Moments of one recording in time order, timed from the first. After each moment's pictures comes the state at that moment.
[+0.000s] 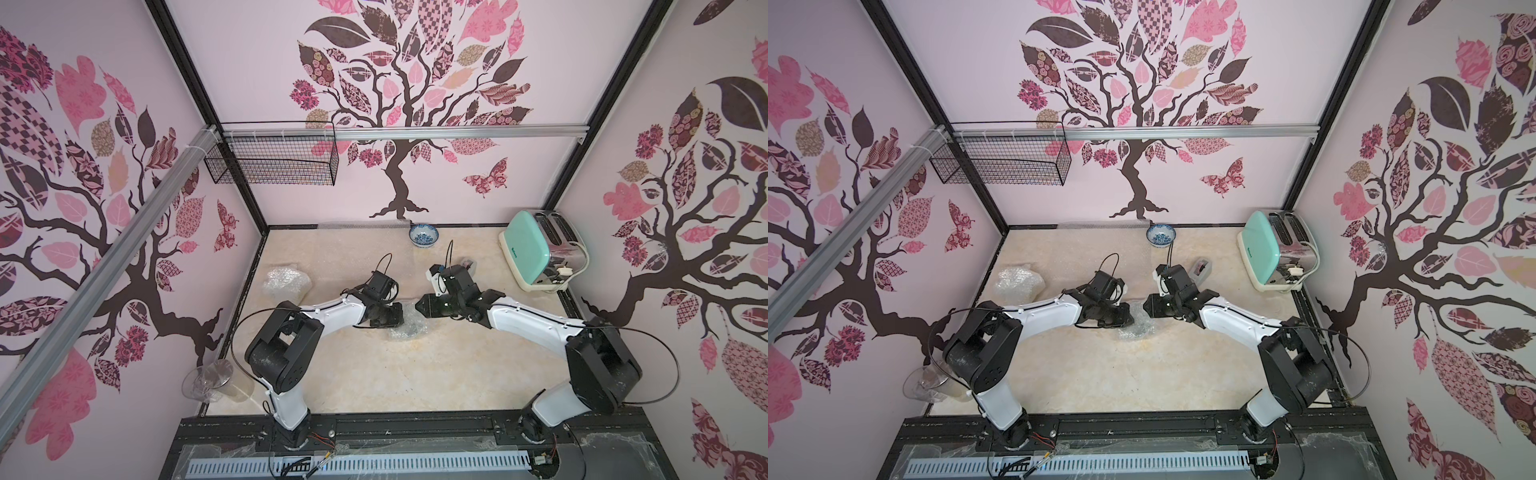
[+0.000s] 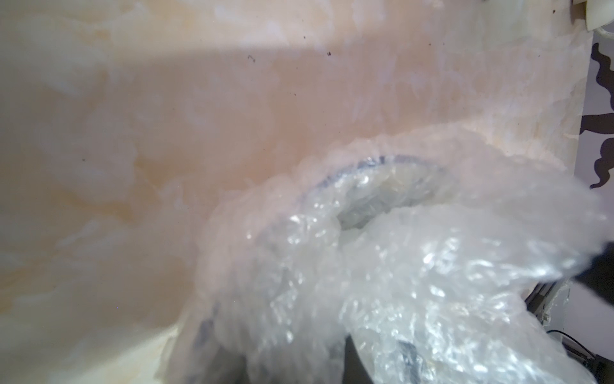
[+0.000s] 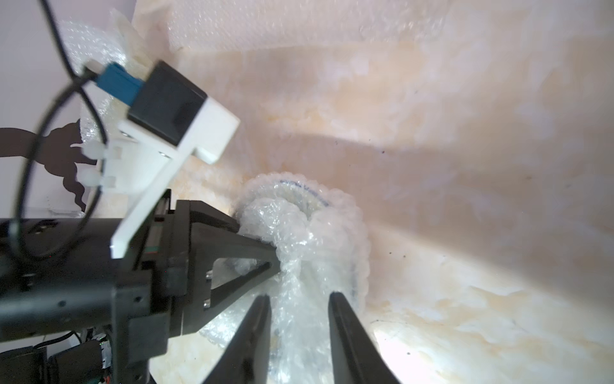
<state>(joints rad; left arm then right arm) -0.61 1.77 1.03 -0.32 0.32 -0.55 0.59 1.50 0.94 -0.21 -0.25 0.50</state>
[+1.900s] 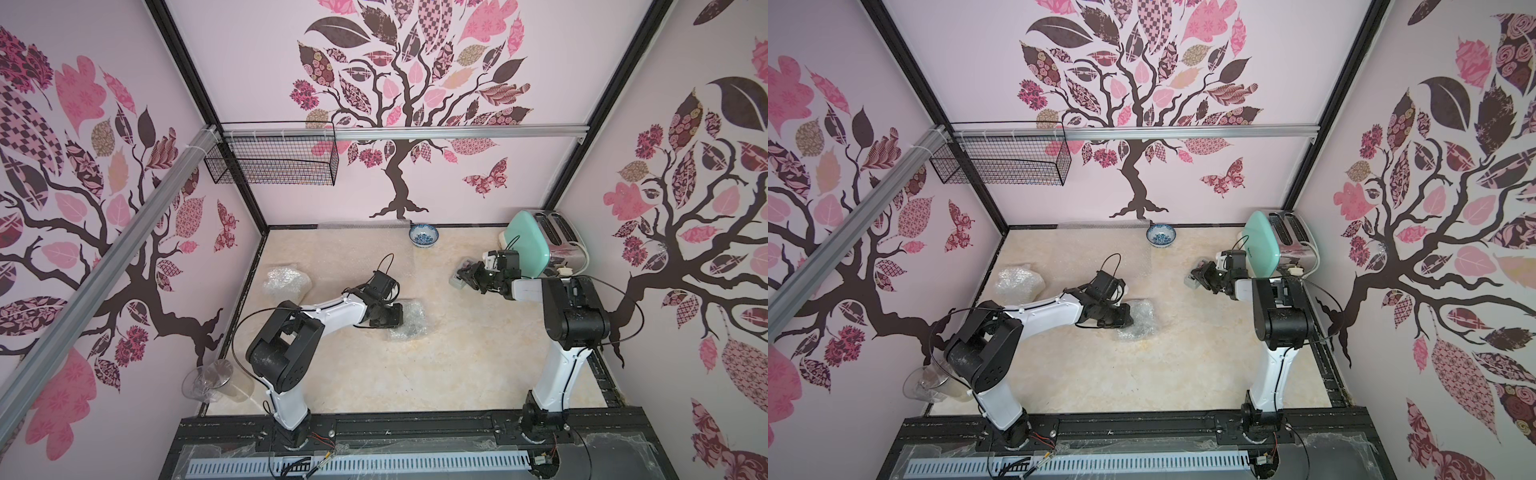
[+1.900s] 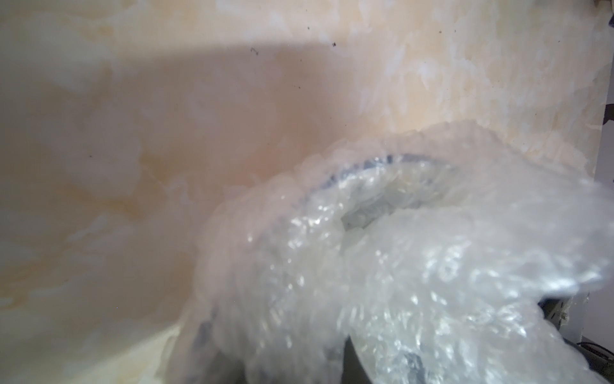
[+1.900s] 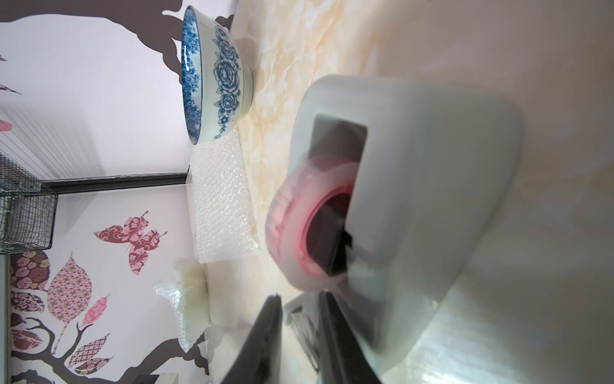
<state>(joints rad) -0.62 1.78 1.05 -0.36 0.30 -0.52 0.02 1.96 1.01 0.29 -0.65 0.90</state>
